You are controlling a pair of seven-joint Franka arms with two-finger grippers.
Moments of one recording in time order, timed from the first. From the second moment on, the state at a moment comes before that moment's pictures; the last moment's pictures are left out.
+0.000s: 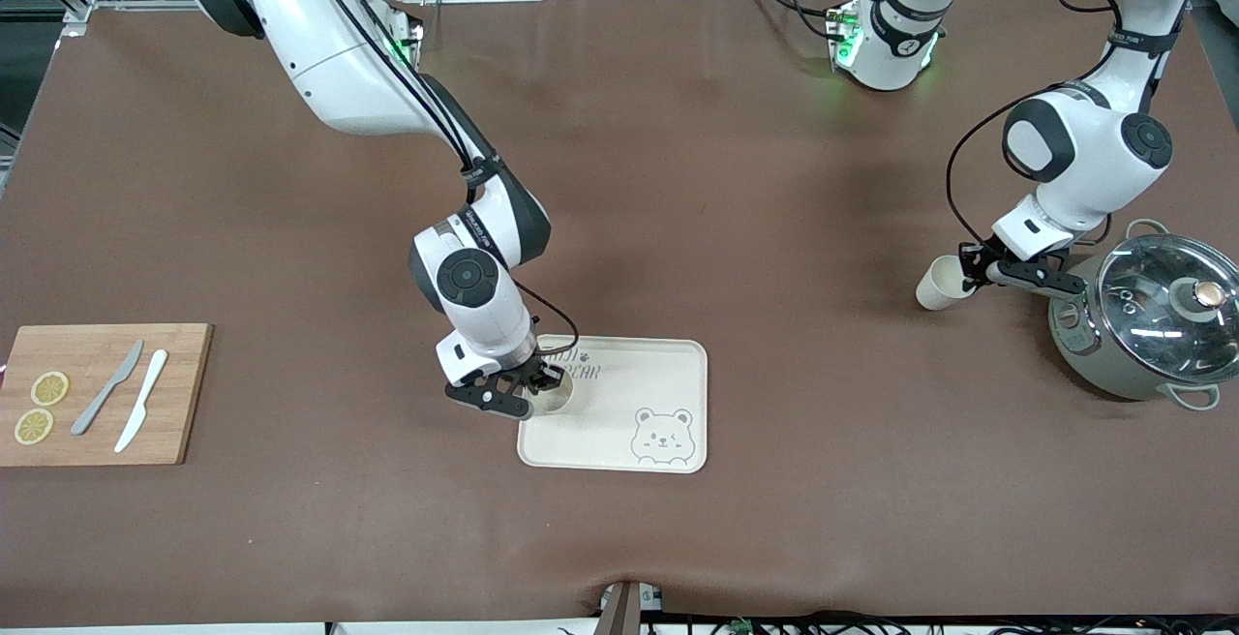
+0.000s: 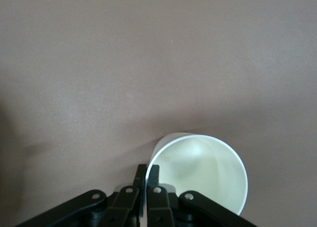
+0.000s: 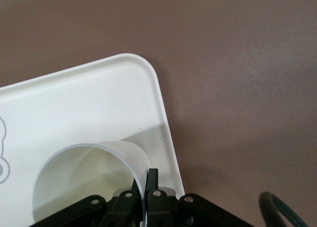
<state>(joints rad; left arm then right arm) 0.26 0.17 -0.15 -2.48 -0.31 2.79 0.66 0.50 0.82 0.03 -1.42 -0.08 2.43 0.85</state>
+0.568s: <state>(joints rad) 0.26 0.17 -0.15 -2.49 -0.31 2.80 0.68 0.49 0.68 0.02 -1.32 -0.05 2.11 0.84</state>
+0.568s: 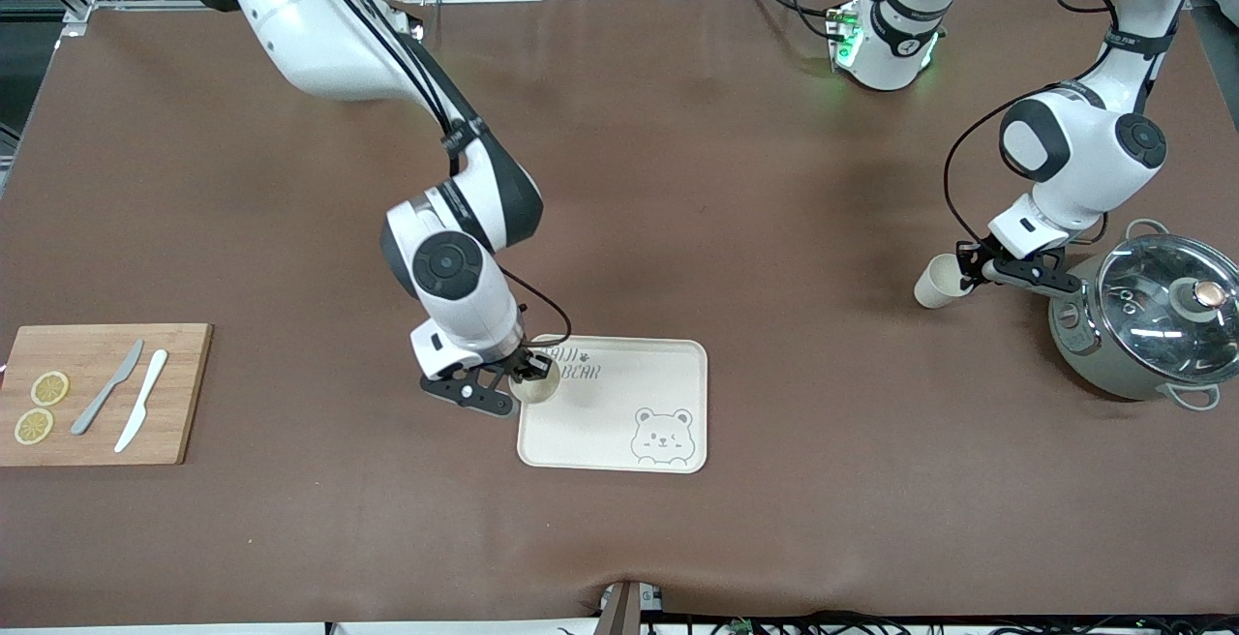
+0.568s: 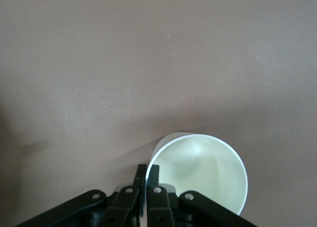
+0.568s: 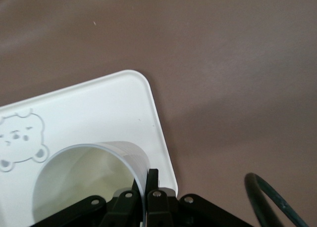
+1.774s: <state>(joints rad) 0.24 0.19 -0.16 -2.49 -0.34 2.83 0.70 0.00 0.24 0.00 -1.85 0.02 2.06 -0.10</state>
